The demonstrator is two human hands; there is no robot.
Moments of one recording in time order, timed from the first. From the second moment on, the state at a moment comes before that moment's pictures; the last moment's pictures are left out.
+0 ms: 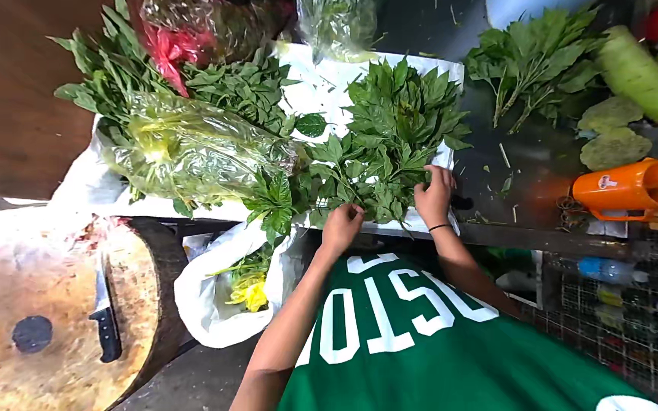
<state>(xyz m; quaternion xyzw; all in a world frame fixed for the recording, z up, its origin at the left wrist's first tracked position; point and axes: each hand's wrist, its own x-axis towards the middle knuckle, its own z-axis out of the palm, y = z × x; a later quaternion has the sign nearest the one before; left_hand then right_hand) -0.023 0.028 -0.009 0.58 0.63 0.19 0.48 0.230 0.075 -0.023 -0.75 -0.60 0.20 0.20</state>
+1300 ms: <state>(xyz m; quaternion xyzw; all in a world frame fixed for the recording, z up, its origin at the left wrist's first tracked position) -0.088 0.029 0.013 0.13 0.56 0.51 0.63 0.125 0.061 0.006 -0.51 -0.76 0.39 0.08</state>
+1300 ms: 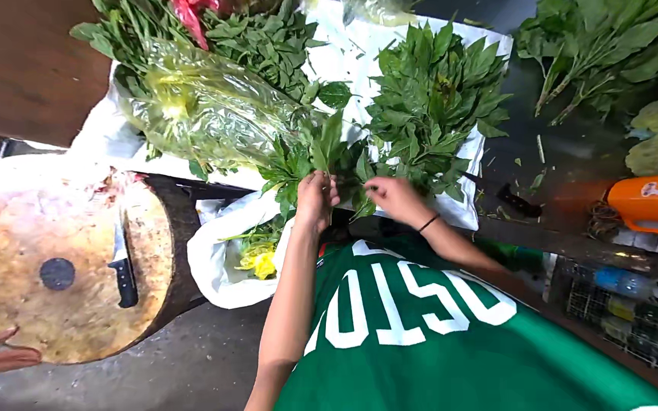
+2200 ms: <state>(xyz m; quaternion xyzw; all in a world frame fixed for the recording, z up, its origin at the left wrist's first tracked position) -0.076 0.016 0.014 0.25 0.44 0.45 0.74 0.116 0.019 0.021 -0.54 -0.48 0.56 0.40</state>
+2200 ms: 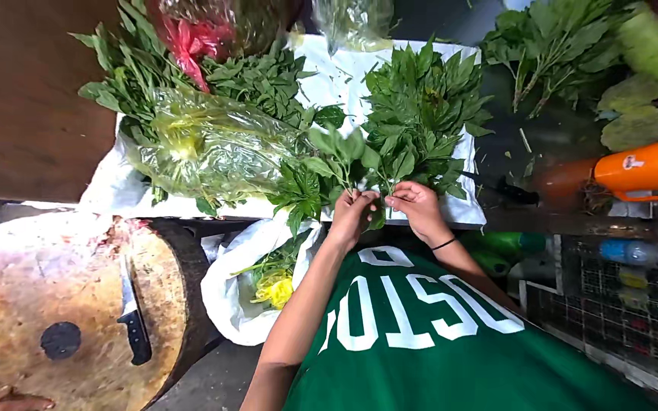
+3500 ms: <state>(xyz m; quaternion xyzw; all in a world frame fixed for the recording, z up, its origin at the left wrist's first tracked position) -0.067 0.049 0.017 0.14 0.48 0.53 0.68 0.138 0.085 0.037 -0.44 -0.45 0.62 0.46</state>
